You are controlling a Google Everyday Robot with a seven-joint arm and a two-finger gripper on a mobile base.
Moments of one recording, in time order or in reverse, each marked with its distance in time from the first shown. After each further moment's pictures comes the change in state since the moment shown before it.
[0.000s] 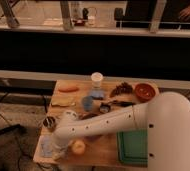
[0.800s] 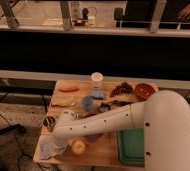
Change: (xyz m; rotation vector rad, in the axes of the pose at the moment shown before) arm -0.002 -0.001 0.004 -0.019 0.018 -0.021
